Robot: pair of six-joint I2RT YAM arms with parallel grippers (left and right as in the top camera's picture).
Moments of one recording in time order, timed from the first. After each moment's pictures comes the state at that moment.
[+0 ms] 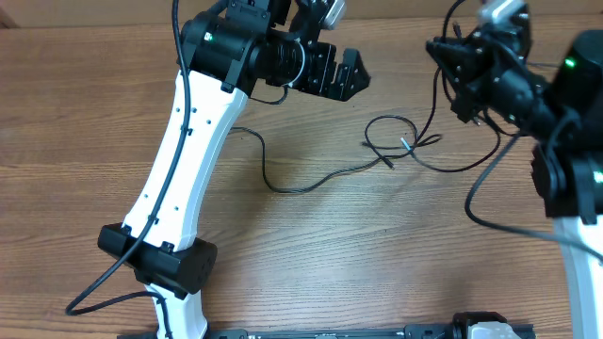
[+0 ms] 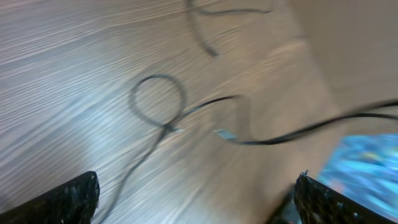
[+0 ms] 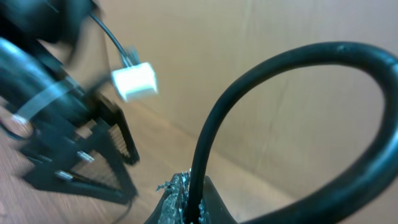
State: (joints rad) left arm -0.43 1.98 2.36 -1.31 0.51 -0.18; right arm 0.03 1.22 1.50 -0.48 -0.65 -0.22
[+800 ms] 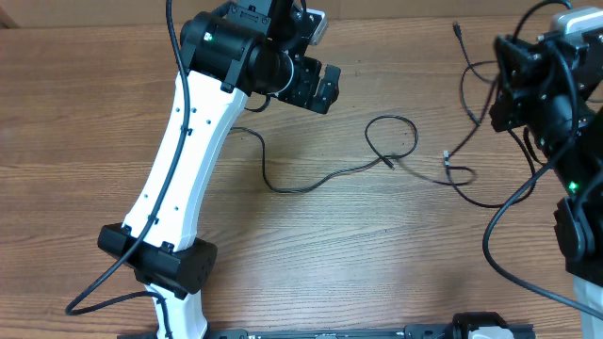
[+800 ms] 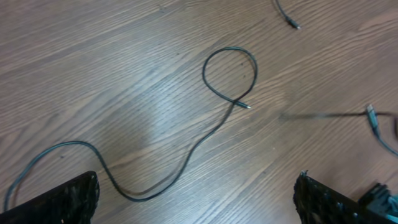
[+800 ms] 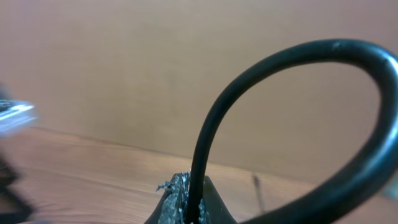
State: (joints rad) left arm -0.43 1.98 2.36 -1.43 0.26 -0.08; right arm 0.03 1.08 1.50 -0.61 -0.13 -0.08
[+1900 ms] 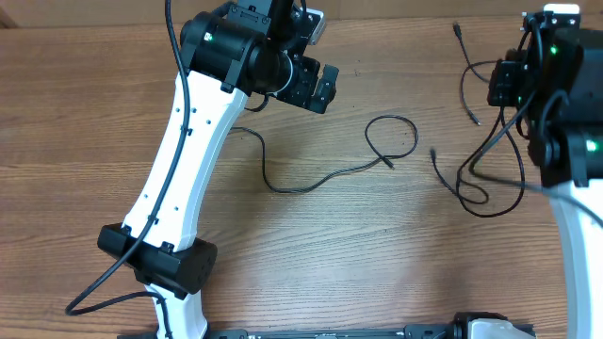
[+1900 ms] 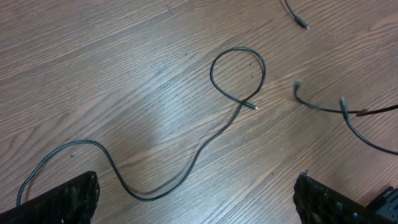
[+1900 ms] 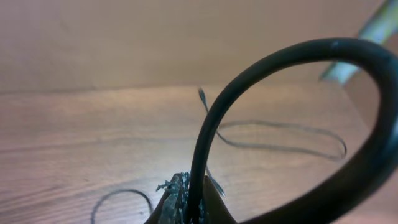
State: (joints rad) left arm -0.43 1.98 2.36 -1.43 0.23 -0.07; right arm -0.03 1.35 1.50 -0.72 0.11 -0.01
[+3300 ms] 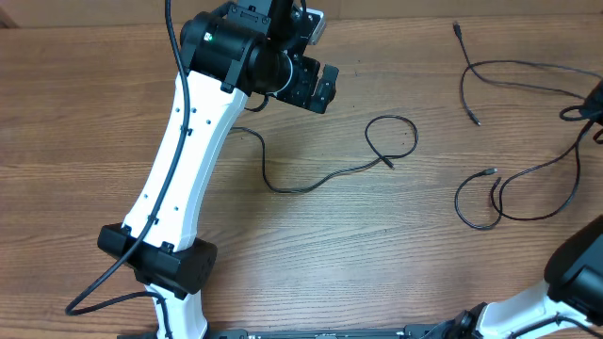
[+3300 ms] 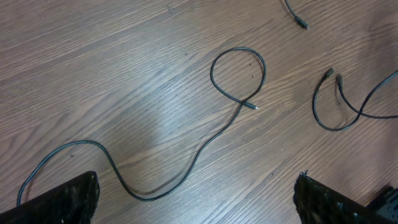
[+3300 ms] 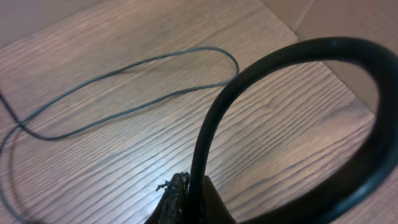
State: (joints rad) left arm -0.43 1.98 2.36 -1.43 0.23 -0.07; right arm -0.60 1.84 1.50 -0.46 -0.01 -0.01
